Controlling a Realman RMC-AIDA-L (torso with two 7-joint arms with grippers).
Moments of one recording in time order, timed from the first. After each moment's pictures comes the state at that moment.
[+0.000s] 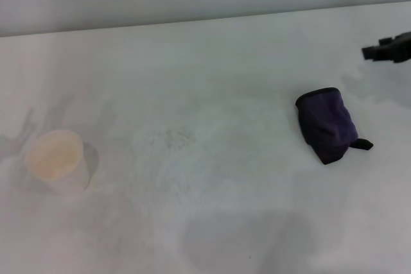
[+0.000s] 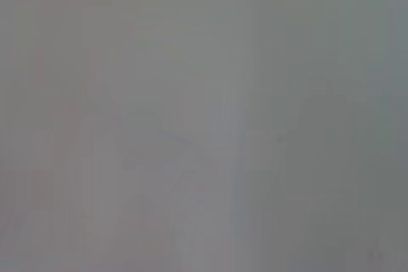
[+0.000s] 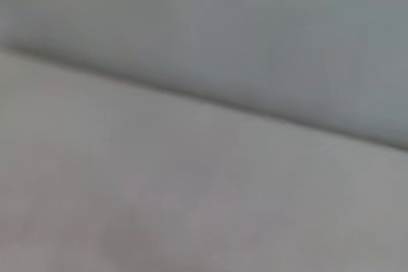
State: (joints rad) left arm -0.28 -2.08 0.93 0.13 -2.43 -1.46 2.82; right arm 0.43 2.01 -0.80 -1.20 0.73 1.35 -0.95
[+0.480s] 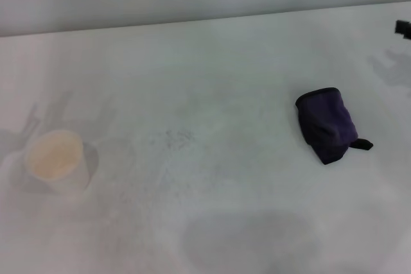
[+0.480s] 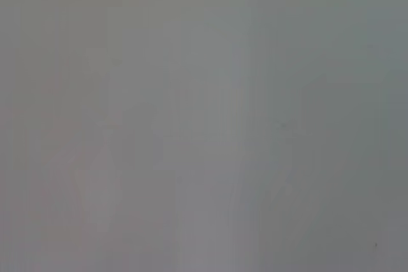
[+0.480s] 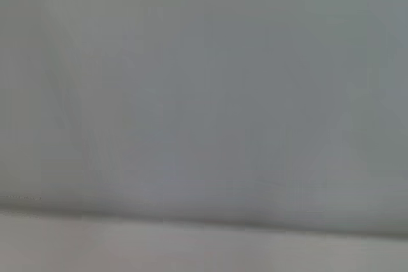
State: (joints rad) left arm -0.31 -2.08 0.93 0.11 -2.43 -1.43 2.82; right arm 0.41 2.00 -0.46 -0.86 1.05 1.19 -1.41
